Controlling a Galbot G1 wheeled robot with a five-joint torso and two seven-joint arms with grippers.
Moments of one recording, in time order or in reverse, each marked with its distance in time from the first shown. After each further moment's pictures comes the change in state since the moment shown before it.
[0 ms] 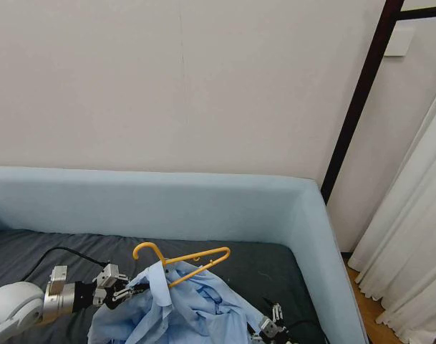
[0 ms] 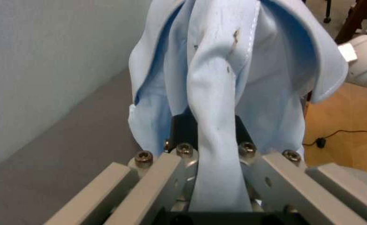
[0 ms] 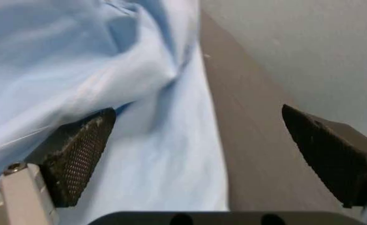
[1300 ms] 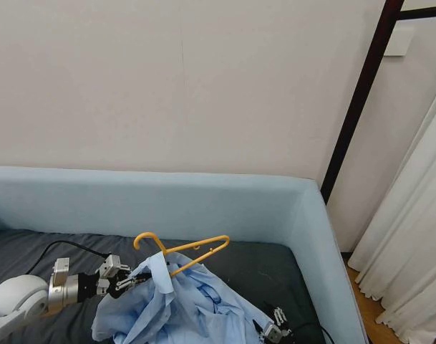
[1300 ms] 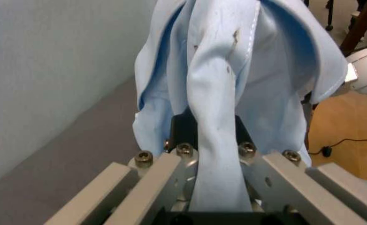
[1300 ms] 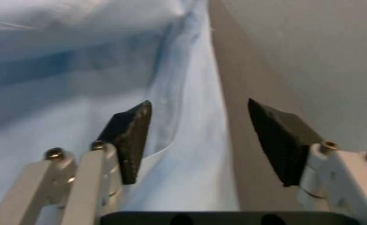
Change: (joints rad) left arm -0.051 -0.027 0.023 0.017 -0.004 0.002 0.003; right arm 0.016 -0.002 -0.008 -0.071 -0.096 0.008 0.011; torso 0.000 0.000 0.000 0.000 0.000
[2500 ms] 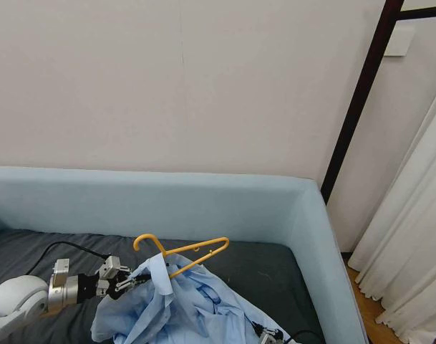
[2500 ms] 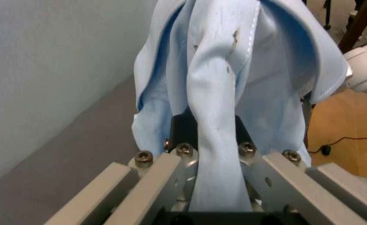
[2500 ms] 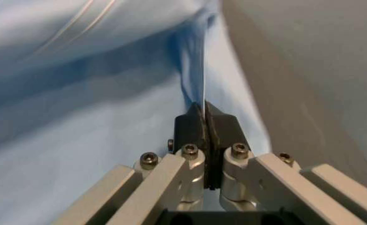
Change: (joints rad) left arm -0.019 -0.011 0.016 0.020 0.007 -0.011 0.019; right arm 0.029 -0.001 -0.018 -0.027 0.109 0.034 -0.047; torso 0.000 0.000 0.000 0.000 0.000
